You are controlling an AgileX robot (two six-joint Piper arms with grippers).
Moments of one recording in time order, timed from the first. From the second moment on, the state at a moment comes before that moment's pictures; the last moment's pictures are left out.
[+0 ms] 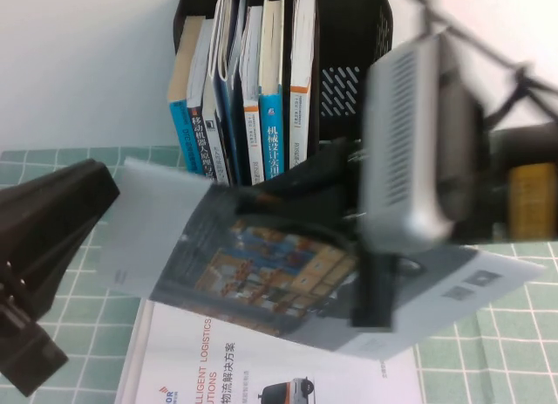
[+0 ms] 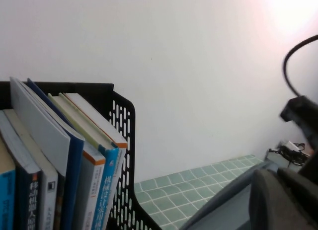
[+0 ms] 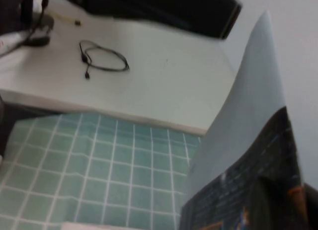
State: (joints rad) right arm 0.68 1.33 -1.09 -1.79 -0.69 1.27; left arm -0.81 0.57 -0.63 0.43 0.10 -0.72
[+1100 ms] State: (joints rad) right arm 0.76 1.70 -1.09 -1.75 -0.50 0.97; left arm -0.81 0.57 -0.61 0.50 0.13 -0.74
